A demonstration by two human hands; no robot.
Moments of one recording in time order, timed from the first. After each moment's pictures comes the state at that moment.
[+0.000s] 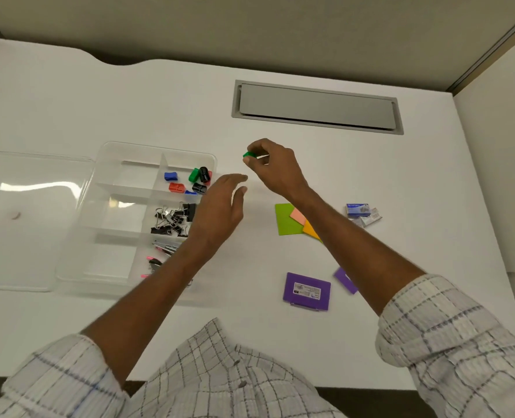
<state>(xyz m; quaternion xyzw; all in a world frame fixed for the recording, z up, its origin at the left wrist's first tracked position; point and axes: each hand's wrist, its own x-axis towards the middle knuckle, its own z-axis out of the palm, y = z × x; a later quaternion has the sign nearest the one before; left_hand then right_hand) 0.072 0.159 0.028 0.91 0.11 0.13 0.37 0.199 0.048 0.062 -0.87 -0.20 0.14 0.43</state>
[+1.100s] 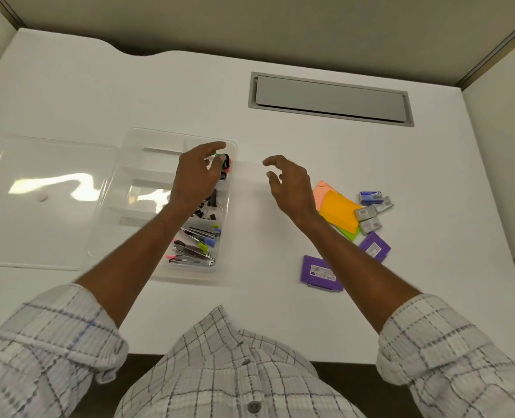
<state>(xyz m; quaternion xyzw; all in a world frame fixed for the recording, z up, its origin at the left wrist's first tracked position) 0.063 0.243 0.044 0.84 0.19 0.14 0.49 0.128 0.043 0.032 -0.90 -0.20 0.04 0.38</state>
